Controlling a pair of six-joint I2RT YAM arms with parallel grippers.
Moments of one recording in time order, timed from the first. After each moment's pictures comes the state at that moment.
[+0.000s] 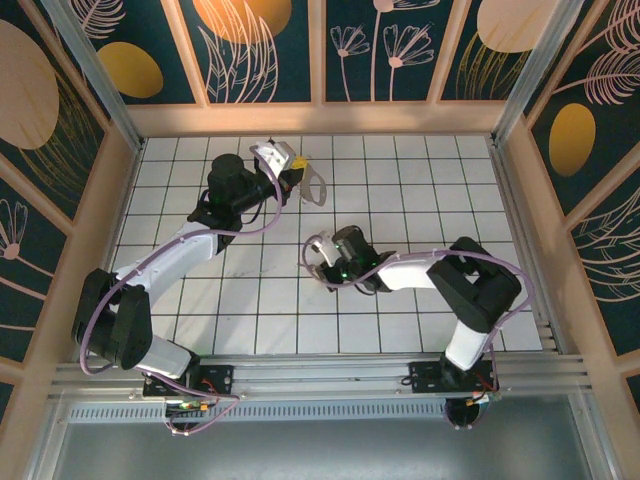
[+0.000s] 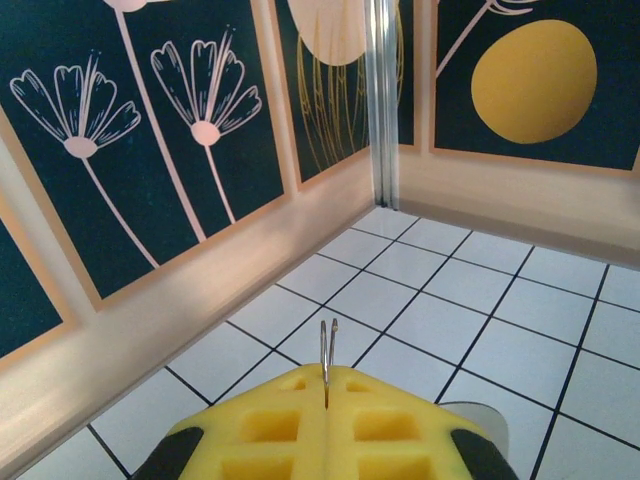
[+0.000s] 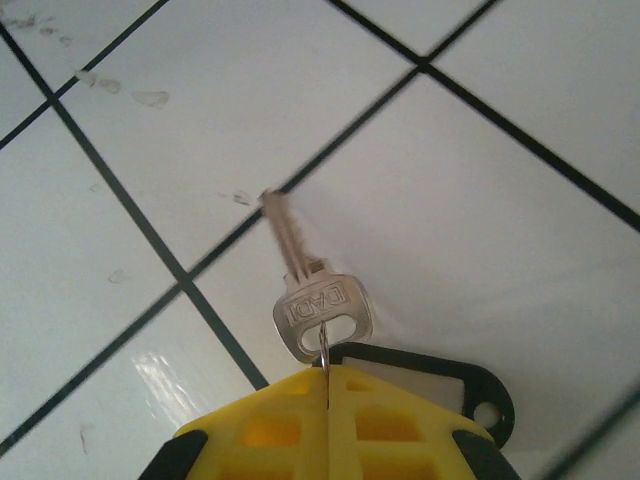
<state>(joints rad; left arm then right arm) -0.46 1.48 1.03 0.38 0.43 0.13 0.78 1.71 0.73 0.18 -0.22 0.06</state>
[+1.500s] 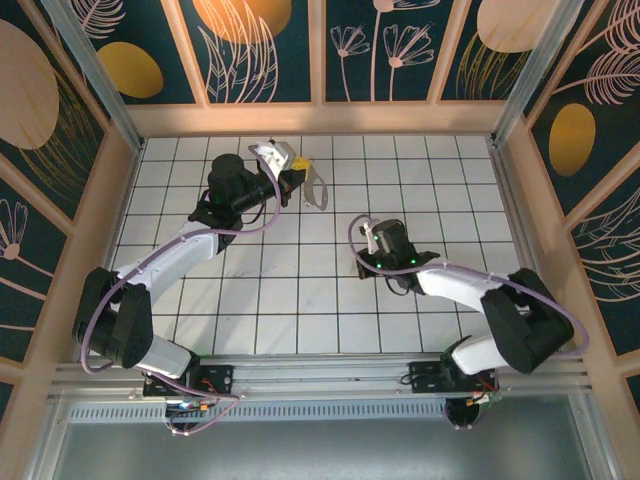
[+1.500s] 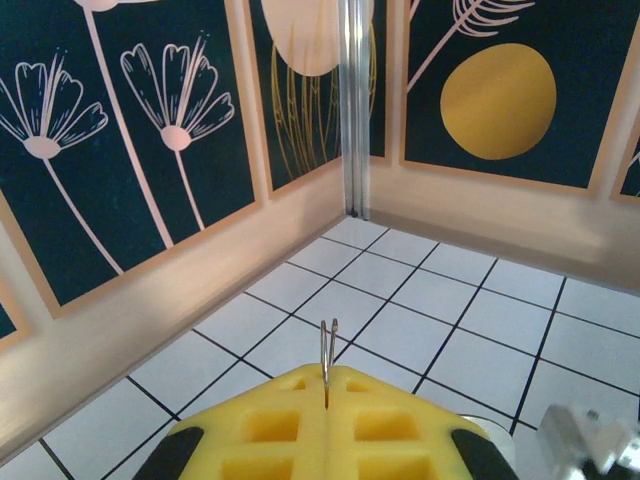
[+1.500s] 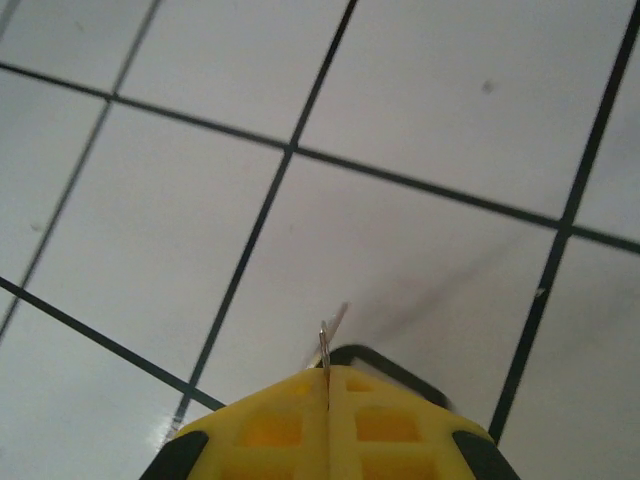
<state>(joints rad) -0.46 1.49 1.03 0.41 0.49 0.07 0.61 1.44 0.61 -0.02 -0.09 0.30</state>
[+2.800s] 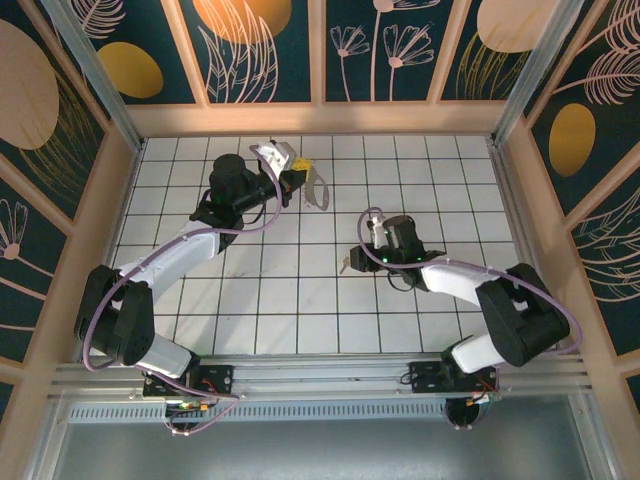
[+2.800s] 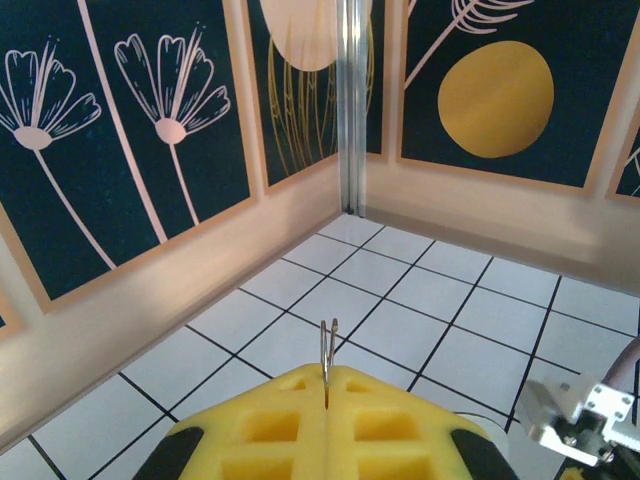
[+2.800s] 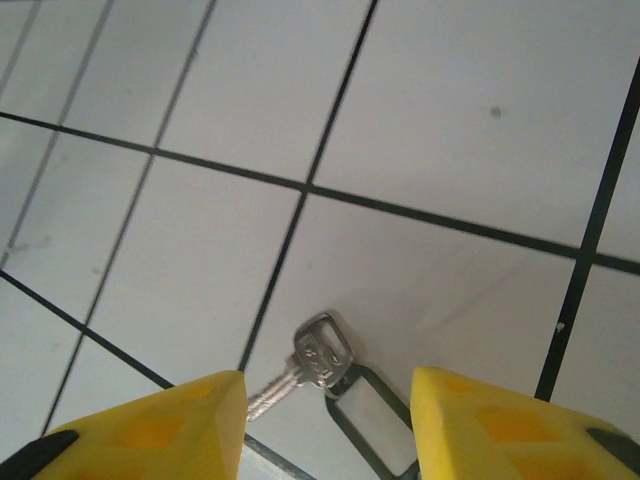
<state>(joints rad) -0.46 1.50 1.03 0.41 0.50 0.06 0.51 1.46 0.58 0.10 -0.26 0.36</state>
